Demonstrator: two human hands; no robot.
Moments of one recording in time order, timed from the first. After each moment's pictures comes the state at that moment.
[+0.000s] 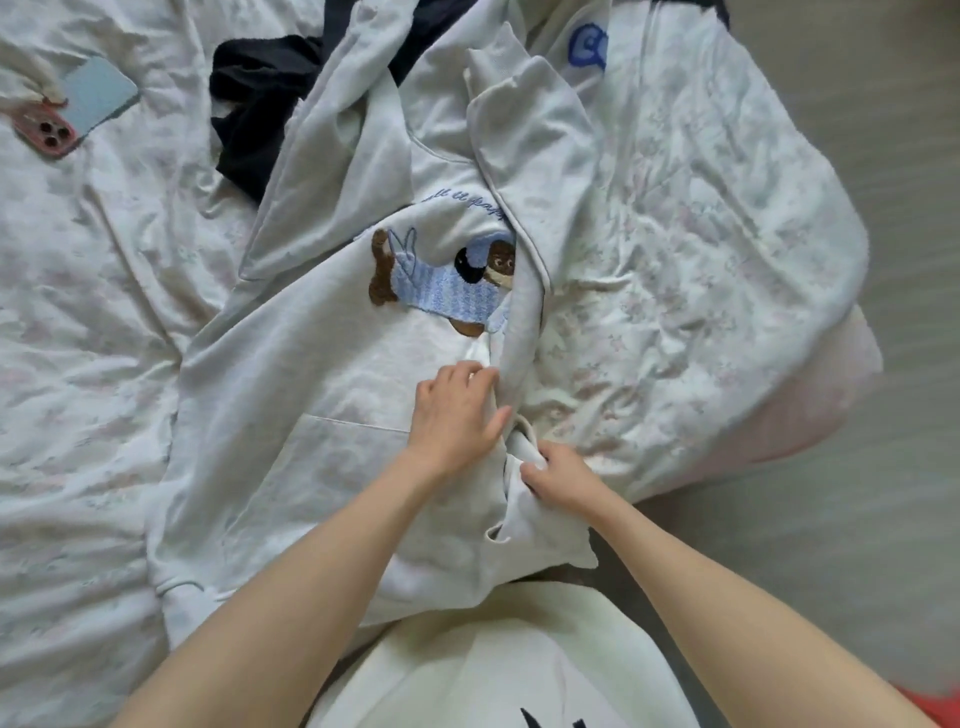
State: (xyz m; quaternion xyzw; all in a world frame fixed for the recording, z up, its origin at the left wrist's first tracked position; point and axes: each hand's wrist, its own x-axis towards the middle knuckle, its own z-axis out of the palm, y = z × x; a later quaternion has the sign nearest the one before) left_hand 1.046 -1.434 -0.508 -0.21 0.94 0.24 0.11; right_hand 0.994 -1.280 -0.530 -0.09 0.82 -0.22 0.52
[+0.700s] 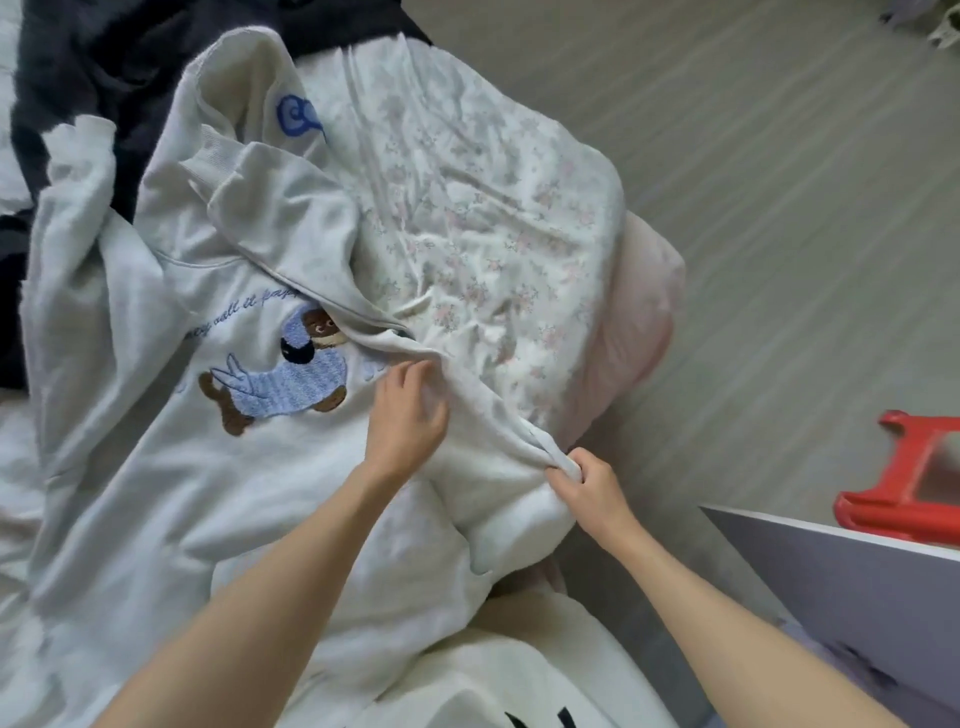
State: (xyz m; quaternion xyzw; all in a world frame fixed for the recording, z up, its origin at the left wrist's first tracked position) left_hand 0.954 -1.365 -0.484 -0.10 0.91 0.38 0.10; right_hand 0.995 -1.140 -0.489 0.17 0.83 -0.44 0.30
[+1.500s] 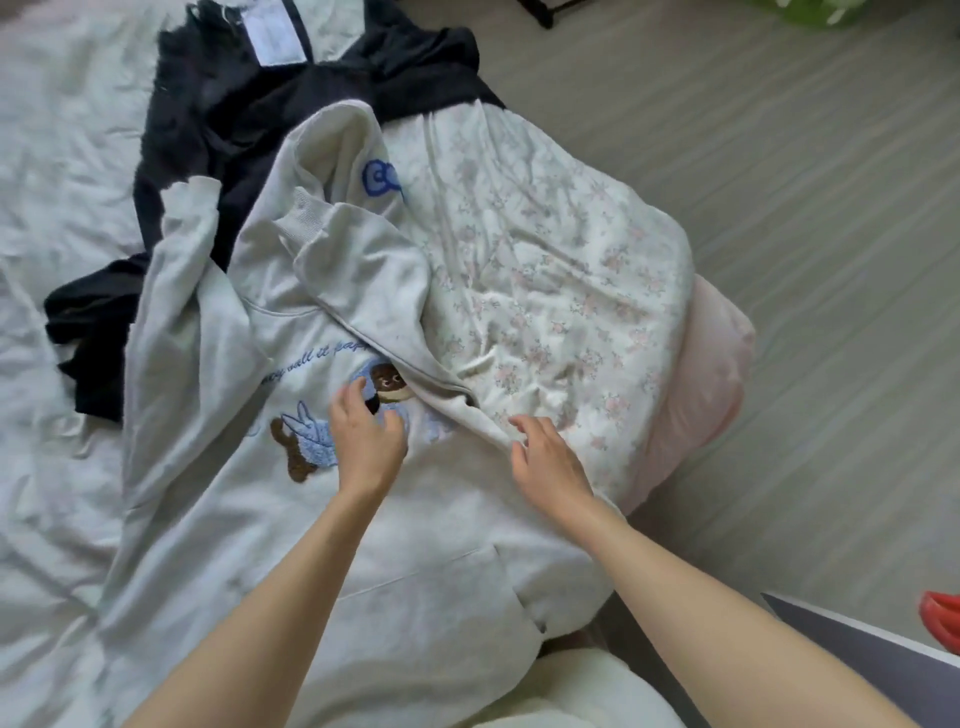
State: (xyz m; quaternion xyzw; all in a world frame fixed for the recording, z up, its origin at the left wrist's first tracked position) left_hand 0.928 -1.443 -0.473 -0.35 0.84 0.41 0.04; right_hand 0.906 -1.255 -0.483 -0.06 0.91 -0.28 0.29
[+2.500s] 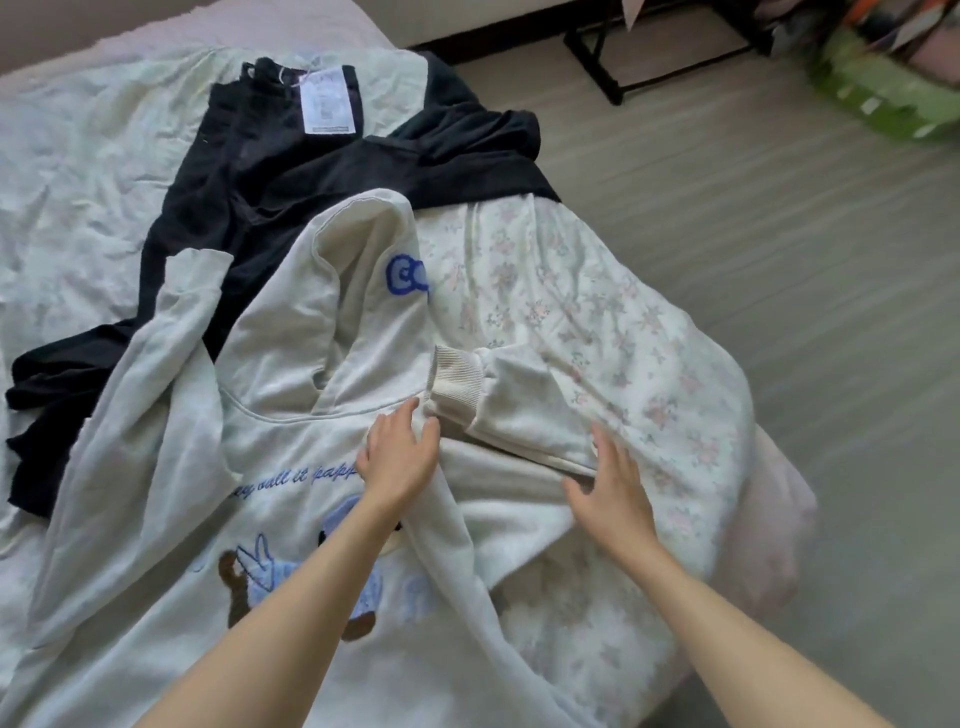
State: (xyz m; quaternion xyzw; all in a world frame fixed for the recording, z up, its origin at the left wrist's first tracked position) left_hand 0.762 -1.461 -0.510 -0.39 0.84 0.35 0.11; right_hand 0.720 -1.240 -0.519 -0.04 0.94 -0.23 0.26
